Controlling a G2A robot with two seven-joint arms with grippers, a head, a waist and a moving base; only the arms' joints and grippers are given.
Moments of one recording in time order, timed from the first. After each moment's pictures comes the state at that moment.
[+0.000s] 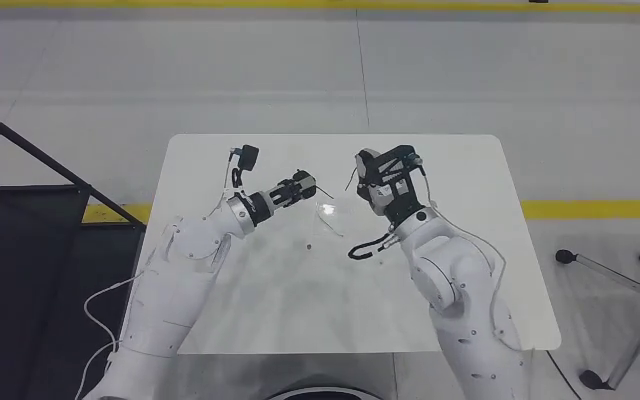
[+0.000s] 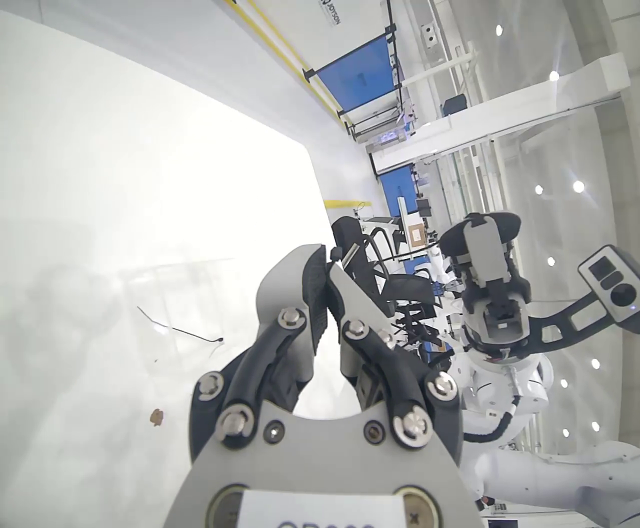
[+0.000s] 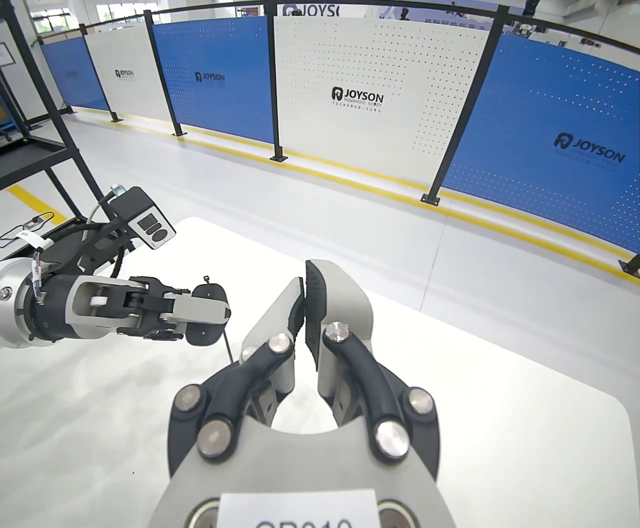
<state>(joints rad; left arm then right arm) 1.01 -1.28 -1.31 -1.45 0.07 -0.17 -0.71 -1.11 -1.45 1.23 -1.85 -1.38 -0.20 0.43</state>
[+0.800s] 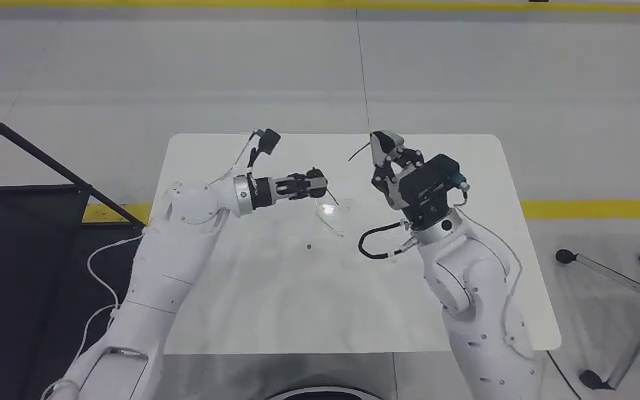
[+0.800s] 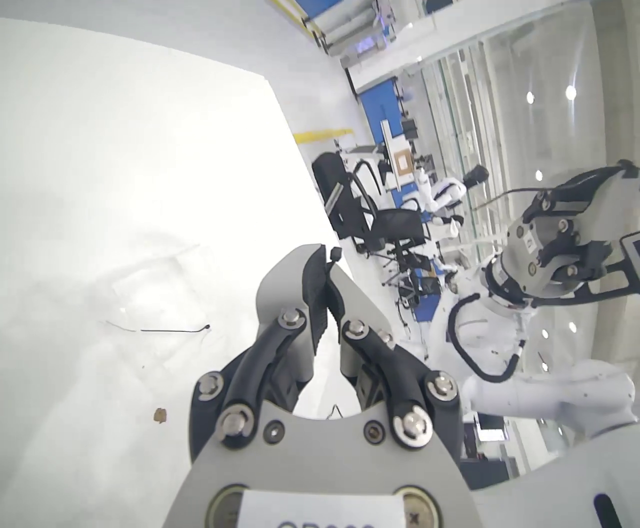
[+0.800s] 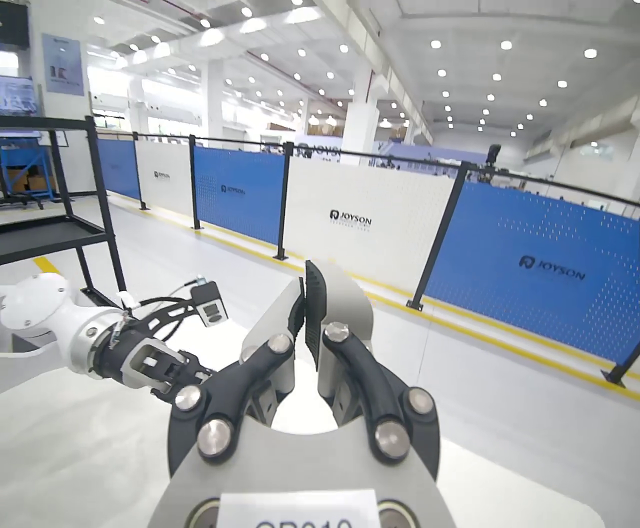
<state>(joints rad) 0.72 -1.28 -1.22 -1.12 -0.09 -0.40 -1.10 -1.15 -1.43 1.30 -1.88 -1.45 -0.34 -0.04</state>
